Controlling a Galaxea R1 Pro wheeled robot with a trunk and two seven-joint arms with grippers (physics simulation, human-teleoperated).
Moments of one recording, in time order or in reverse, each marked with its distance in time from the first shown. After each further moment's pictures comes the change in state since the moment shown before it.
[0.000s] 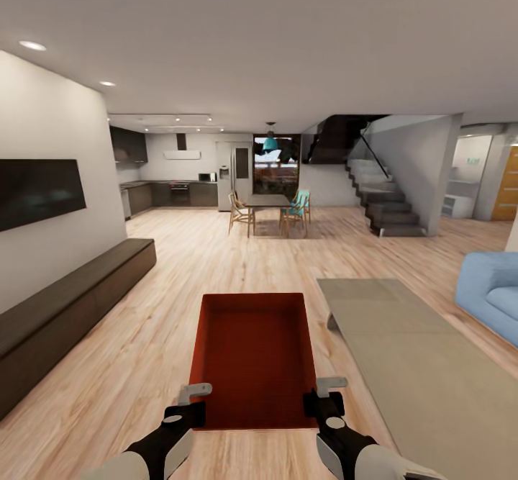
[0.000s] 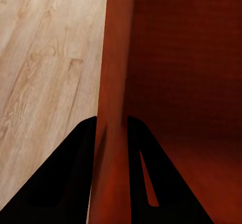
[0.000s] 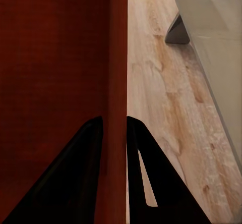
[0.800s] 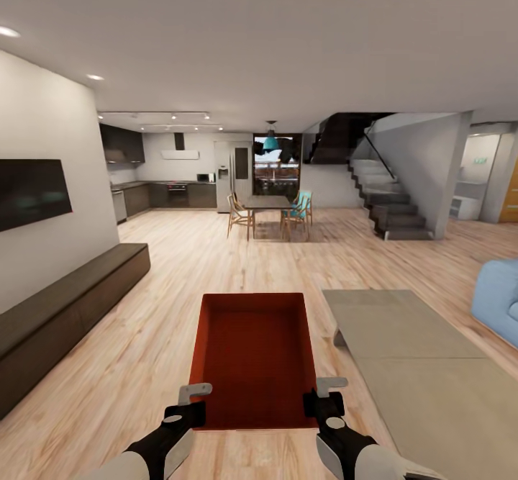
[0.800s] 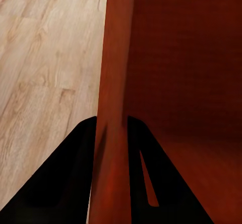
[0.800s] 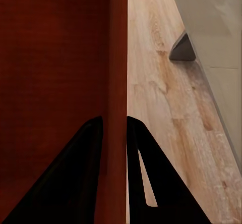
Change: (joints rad) left arm 0.000 0.000 0.001 -0.001 -0.002 0.000 0.000; right arm 0.000 0.000 0.002 0.000 -0.003 -0.002 -0.001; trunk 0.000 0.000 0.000
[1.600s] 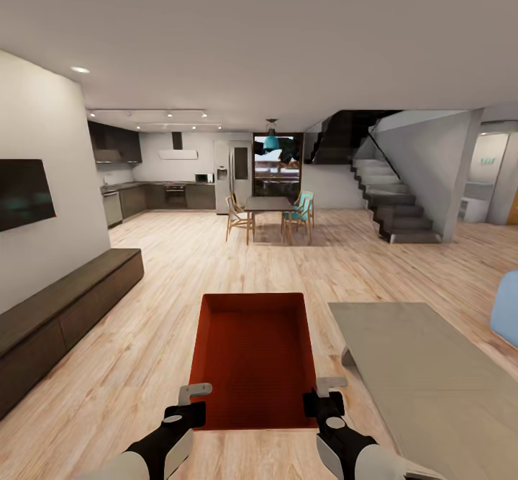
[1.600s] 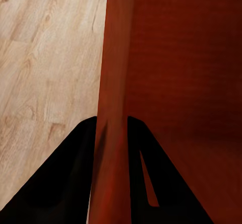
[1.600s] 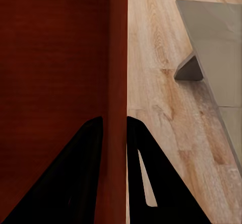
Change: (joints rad) left arm 0.000 0.000 -0.001 0.000 0.003 0.000 0.000; right arm 0.000 0.000 -0.003 -0.001 0.005 0.002 0.001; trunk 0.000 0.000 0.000
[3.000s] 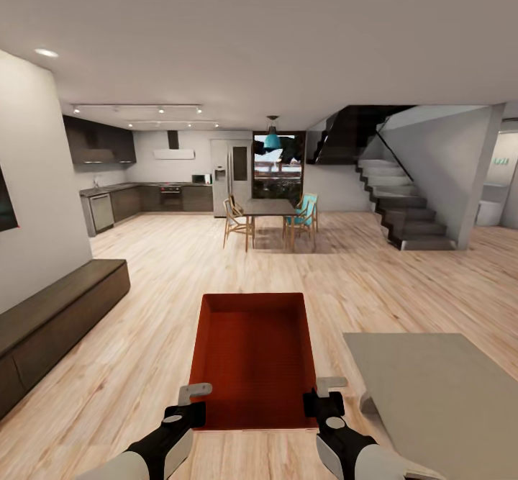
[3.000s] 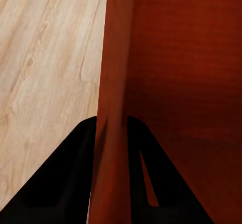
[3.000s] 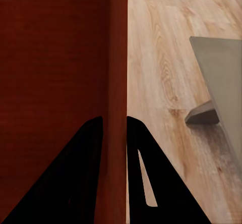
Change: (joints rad) left arm 0.000 0.000 0.002 0.000 -0.002 0.000 -0.001; right arm 0.000 0.000 0.002 0.000 -0.003 0.000 -0.001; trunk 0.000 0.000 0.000
